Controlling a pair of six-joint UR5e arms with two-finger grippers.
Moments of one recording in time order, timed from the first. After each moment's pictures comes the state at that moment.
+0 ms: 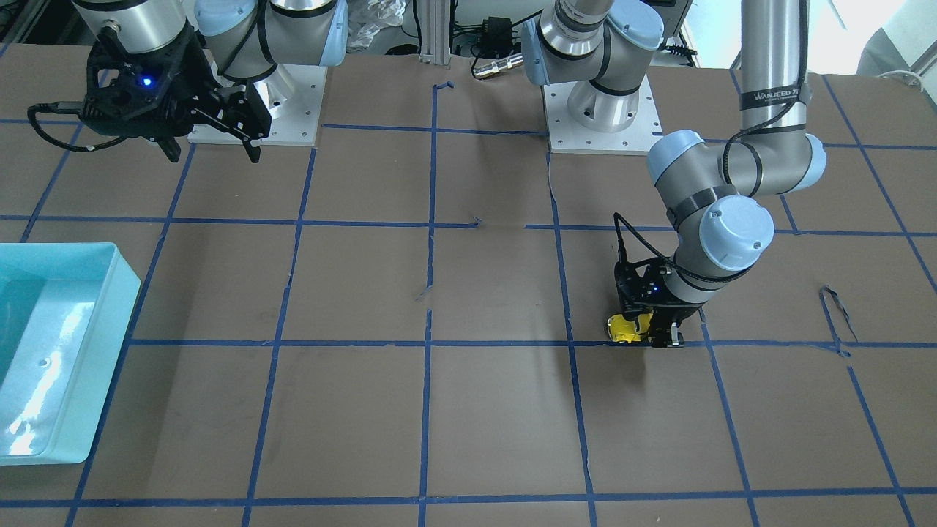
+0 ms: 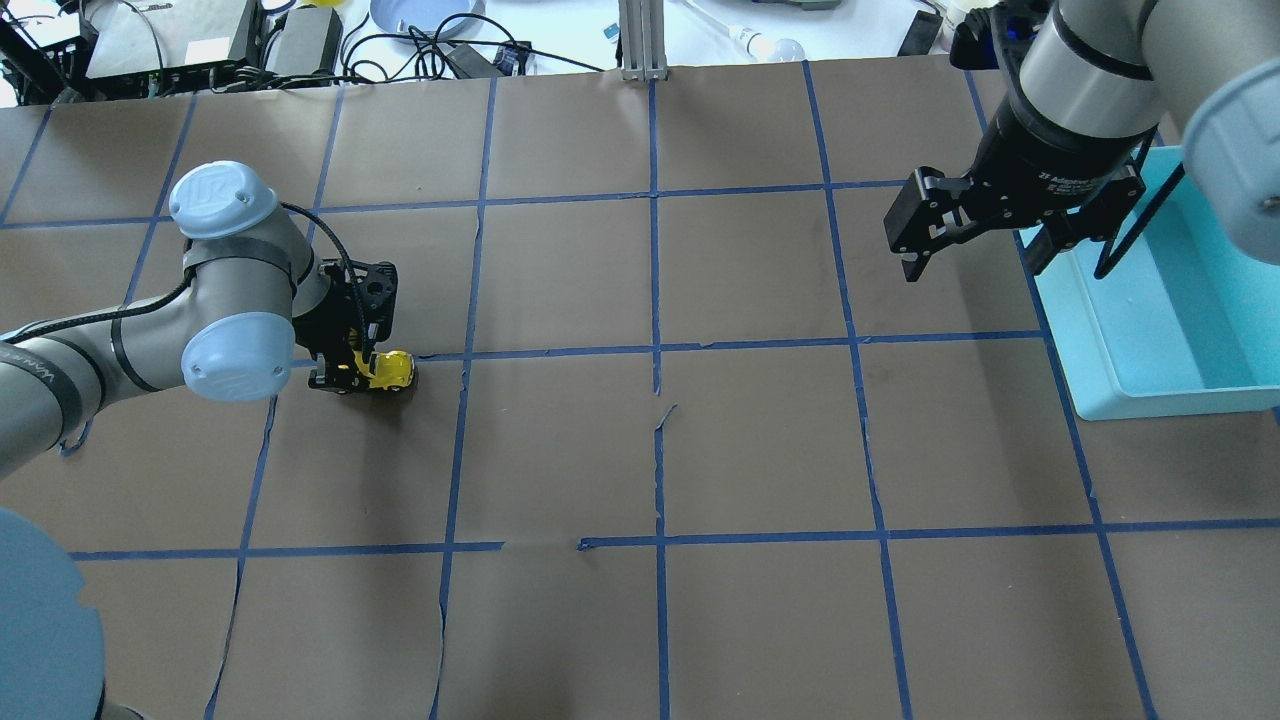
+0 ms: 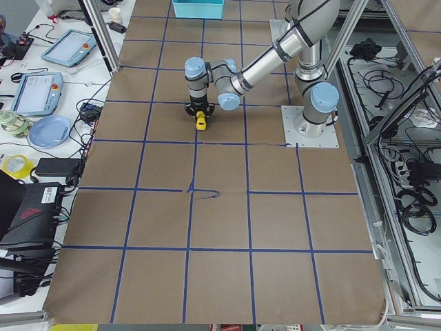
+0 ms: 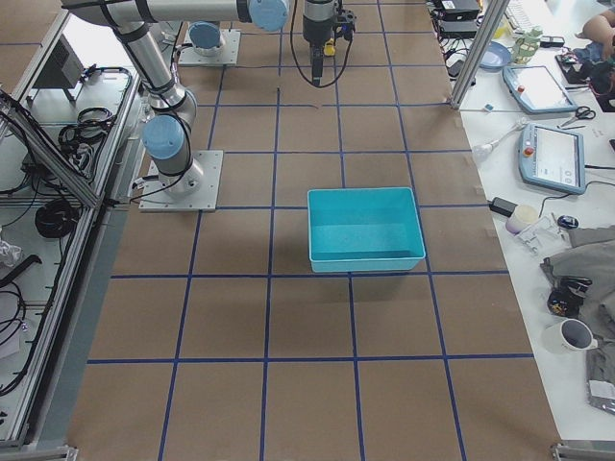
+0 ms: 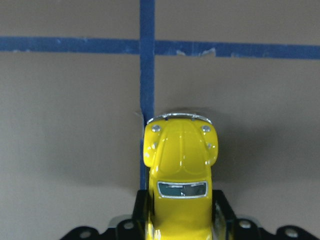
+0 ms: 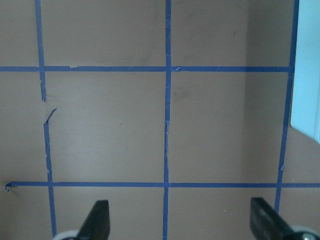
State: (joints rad) left arm -1.35 -1.91 -2.00 -0.84 1.61 1.77; right arm 1.55 -1.67 1.65 -1.54 -1.56 -0.03
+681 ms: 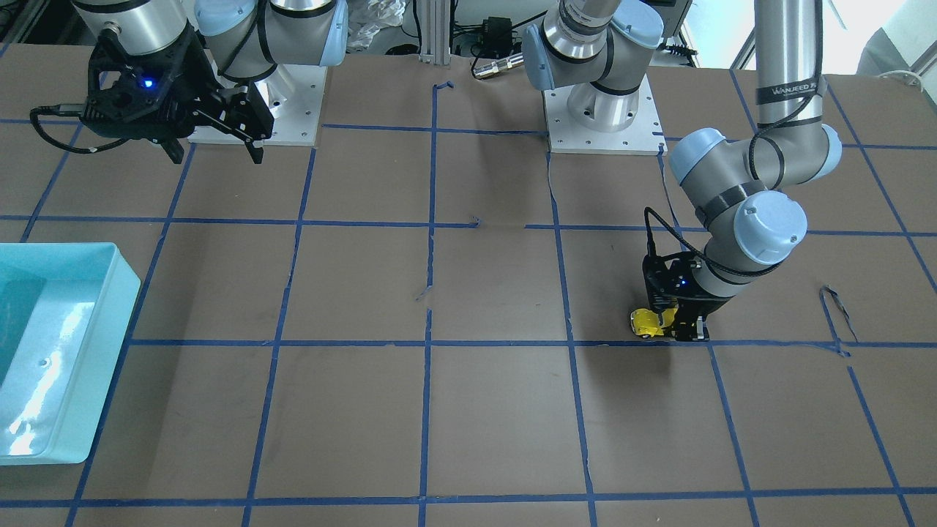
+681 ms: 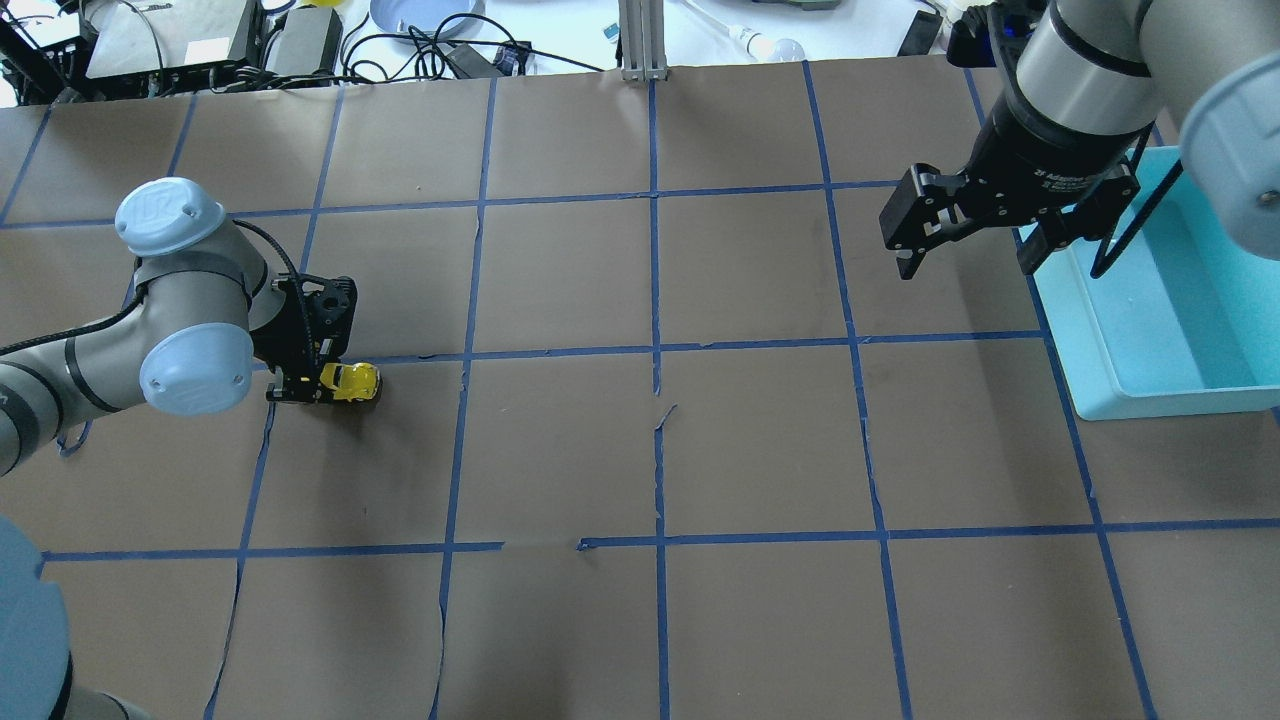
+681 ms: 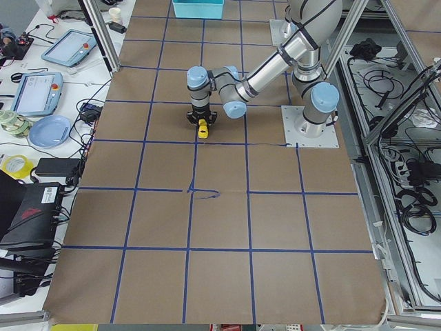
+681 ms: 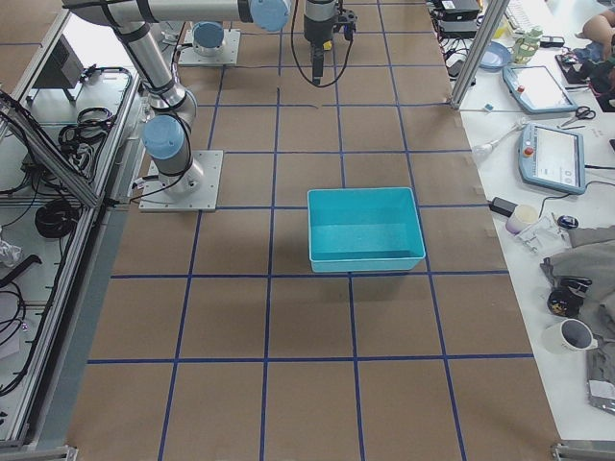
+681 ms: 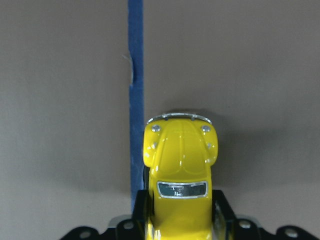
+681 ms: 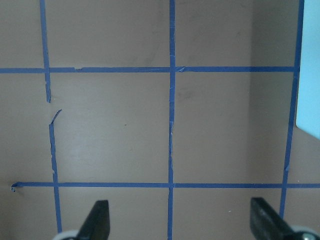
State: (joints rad) left arm -1.25 -1.90 -2.02 -0.83 1.61 1.88; right arm 1.55 -1.66 1.64 -1.54 -1.55 -0.03
